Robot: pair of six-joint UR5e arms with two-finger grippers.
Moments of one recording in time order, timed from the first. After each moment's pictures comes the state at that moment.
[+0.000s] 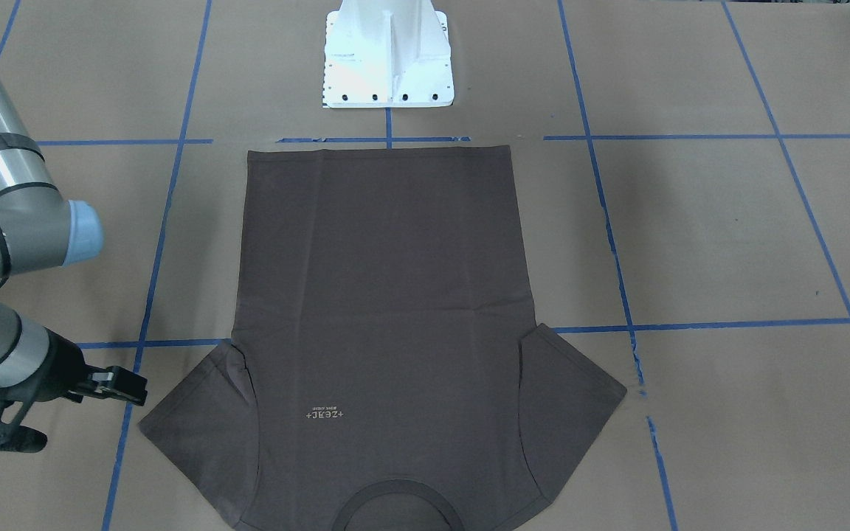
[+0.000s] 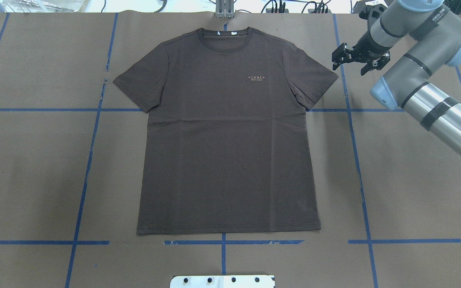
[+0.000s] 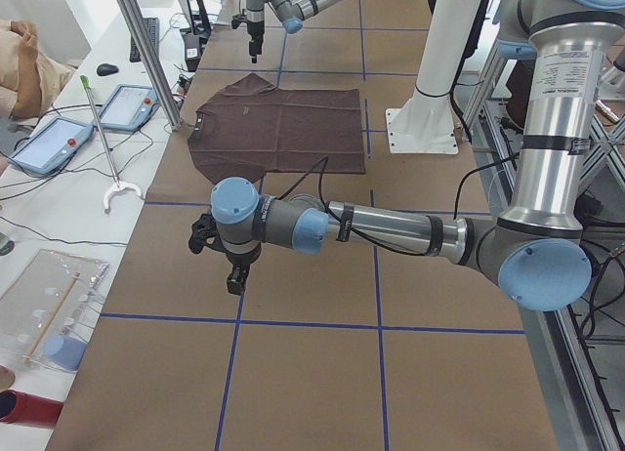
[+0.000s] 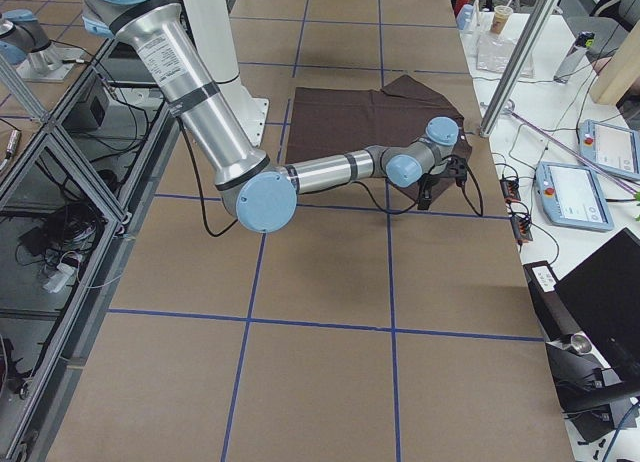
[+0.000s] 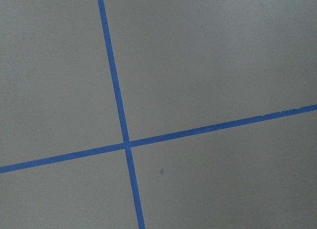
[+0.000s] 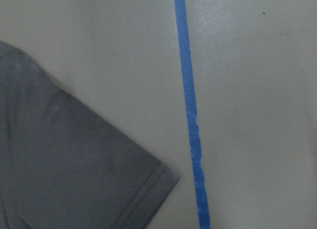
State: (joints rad) left arm -1.53 -1.64 -1.63 -1.67 -2.42 -0.01; right arm 1.02 -0.95 1.11 -1.07 2.21 0.97
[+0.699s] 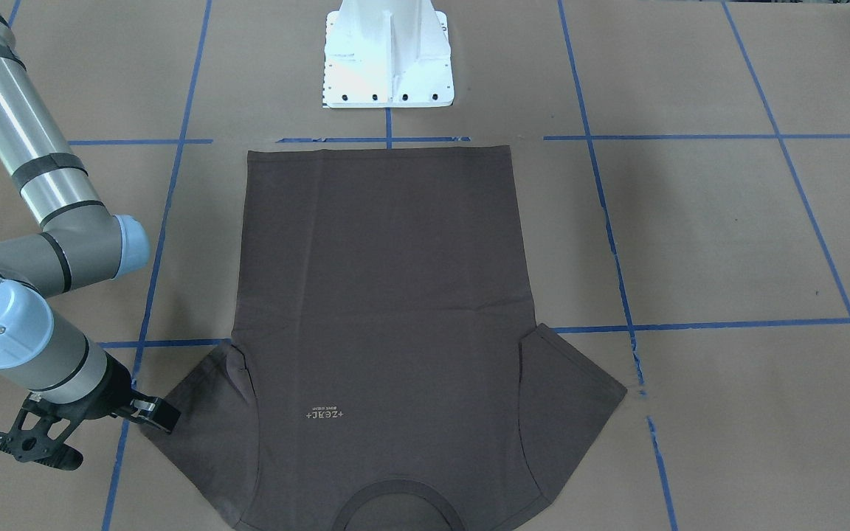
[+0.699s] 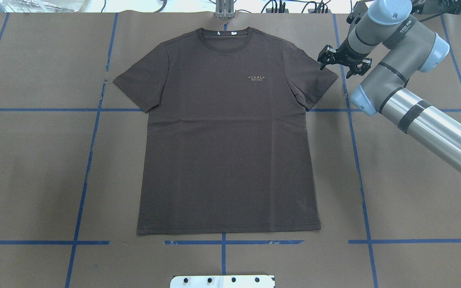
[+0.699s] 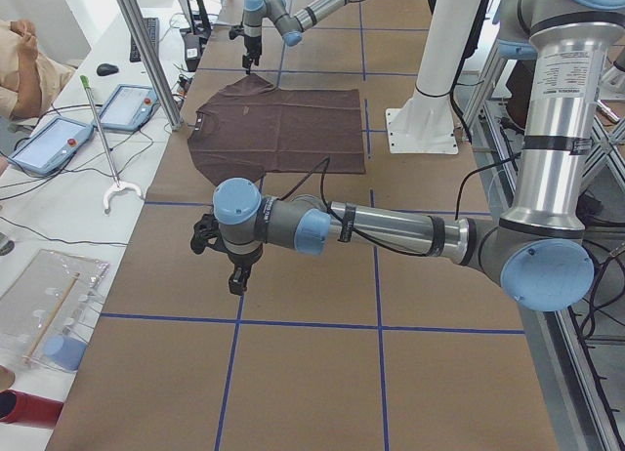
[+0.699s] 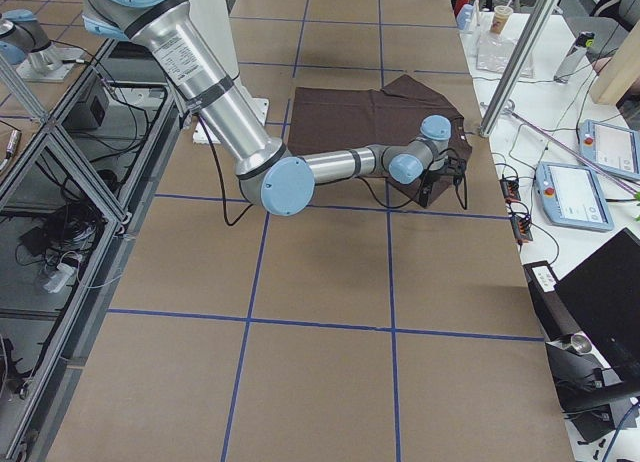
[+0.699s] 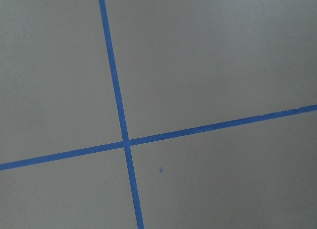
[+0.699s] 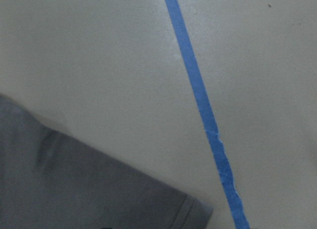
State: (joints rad) left arm -1.53 -1.63 -1.63 -1.67 -2.42 -0.01; right arm 0.97 -0.89 1.01 -1.03 2.09 1.18
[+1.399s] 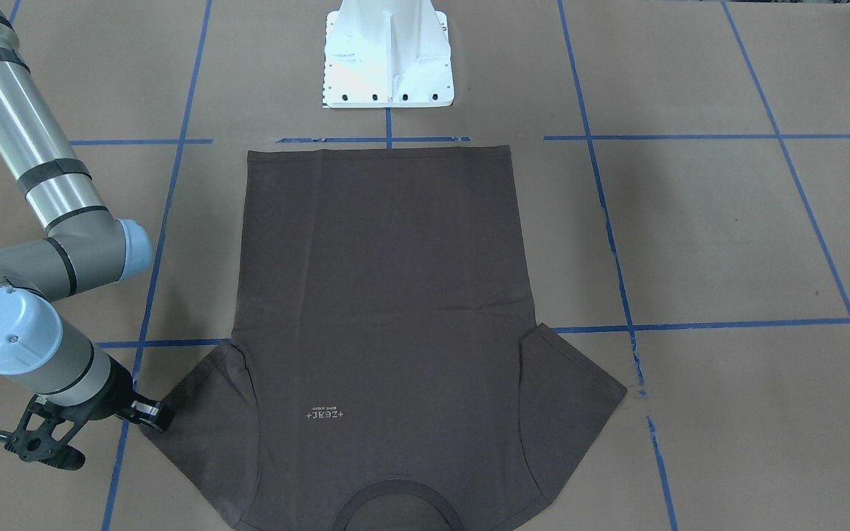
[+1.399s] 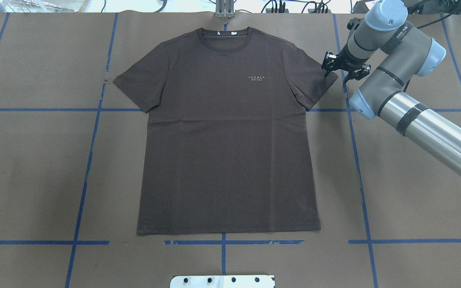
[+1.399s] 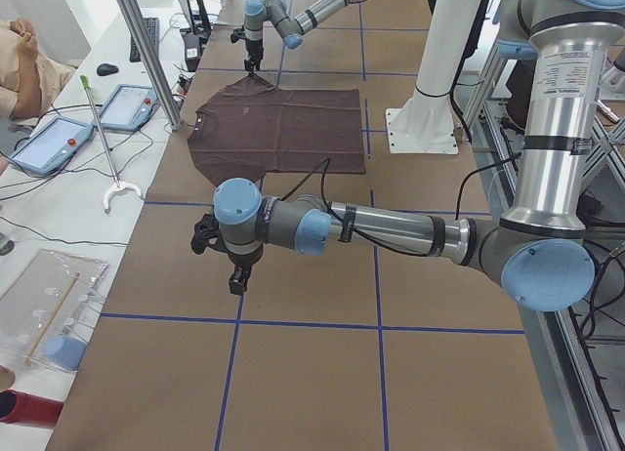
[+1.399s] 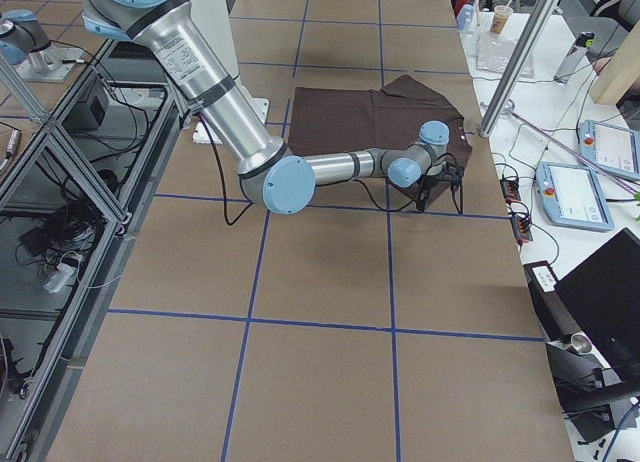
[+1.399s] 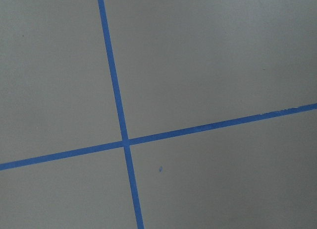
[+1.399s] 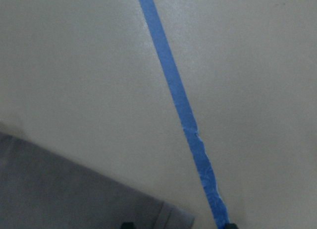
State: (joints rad) left arm -1.53 -1.63 -1.64 -1.67 -2.42 -0.01; right arm 0.96 -0.88 0.97 -1.03 2.08 1.19
